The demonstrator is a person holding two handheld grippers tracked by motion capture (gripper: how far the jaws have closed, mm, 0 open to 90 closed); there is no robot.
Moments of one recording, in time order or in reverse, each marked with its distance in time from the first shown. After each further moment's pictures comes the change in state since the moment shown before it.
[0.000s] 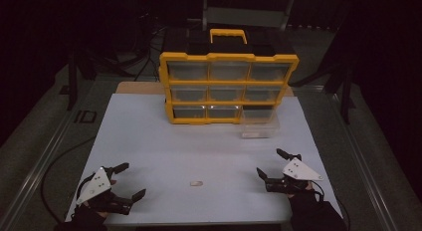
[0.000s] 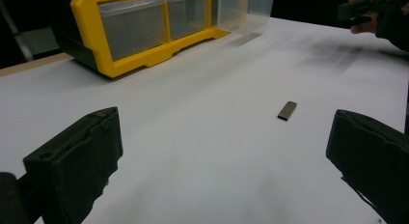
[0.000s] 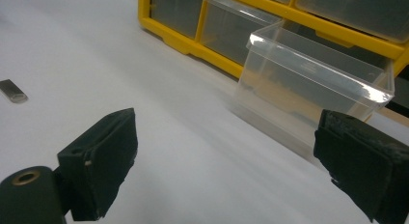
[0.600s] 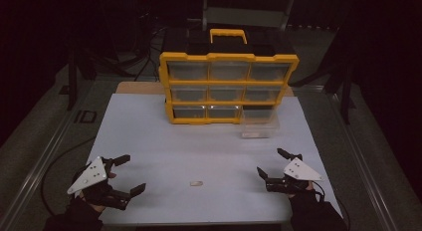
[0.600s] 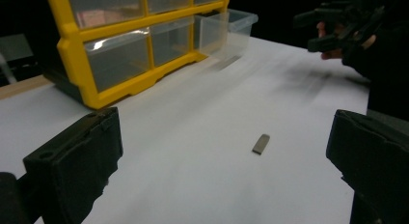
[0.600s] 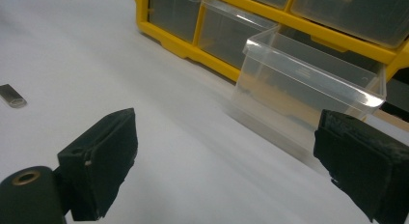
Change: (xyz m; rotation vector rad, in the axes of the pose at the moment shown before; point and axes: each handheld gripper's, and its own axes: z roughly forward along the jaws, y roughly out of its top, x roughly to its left) left arm 0.000 0.050 -0.007 -0.014 -0.084 -0.011; right arm 0.000 0.003 -0.002 -0.010 -0.008 0.000
